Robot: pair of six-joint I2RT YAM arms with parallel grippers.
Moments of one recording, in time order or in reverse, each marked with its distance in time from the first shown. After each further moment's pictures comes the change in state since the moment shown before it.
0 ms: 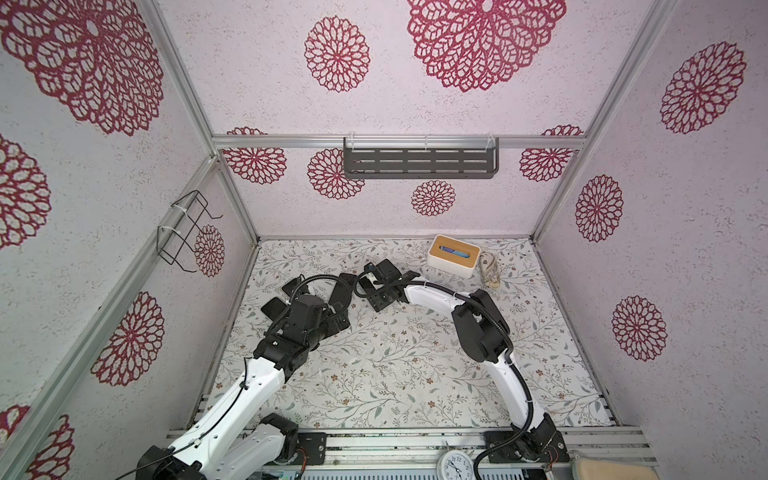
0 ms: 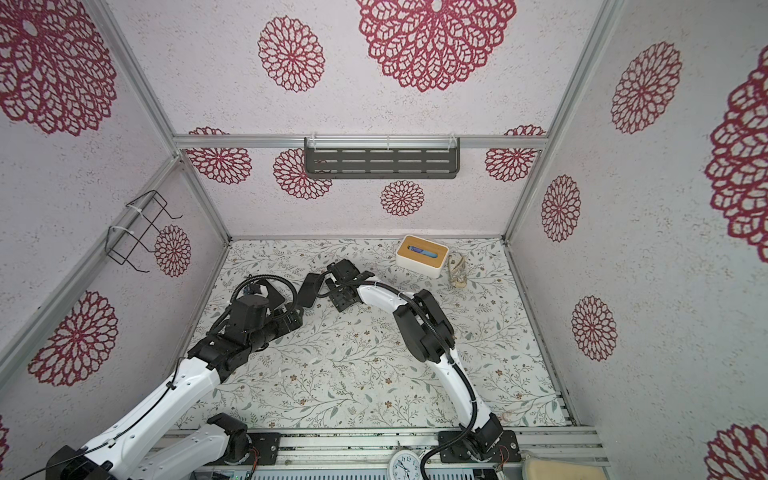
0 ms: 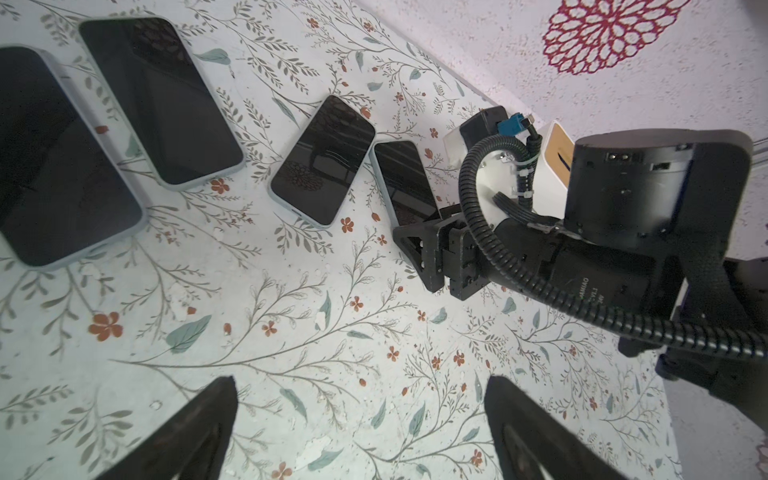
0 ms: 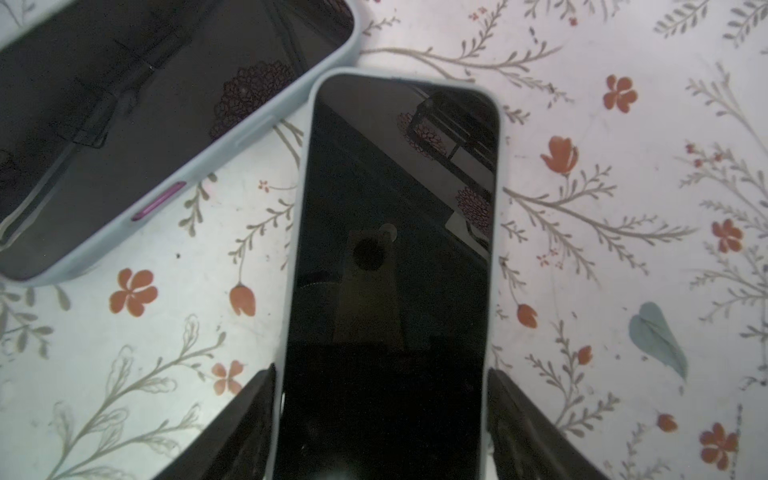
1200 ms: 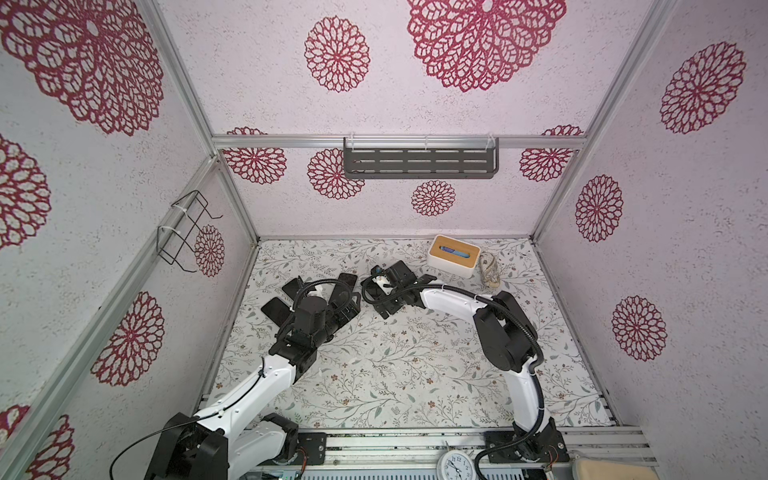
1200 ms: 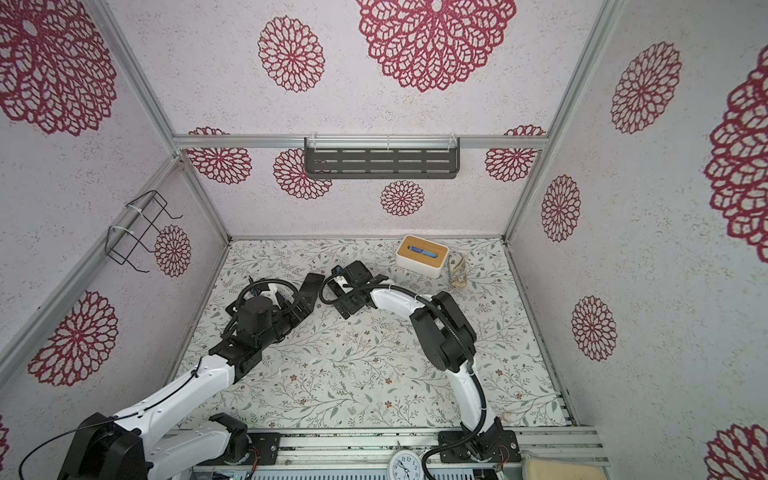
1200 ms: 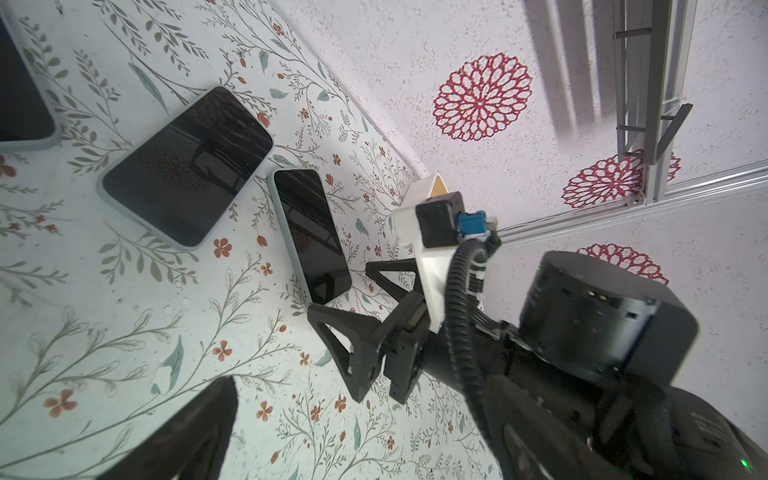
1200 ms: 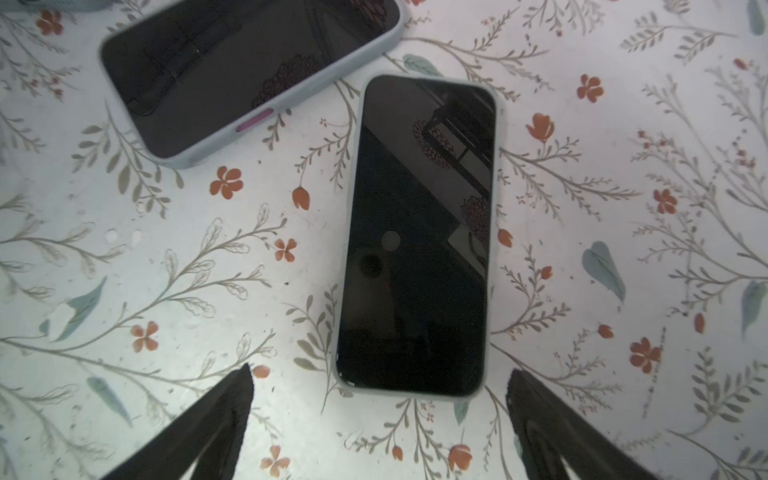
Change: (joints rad) left arm -0.002 0.093 -0.144 0.494 0.132 -0.233; right arm -0.020 -0.201 -0.249 0.077 -0.086 -0.103
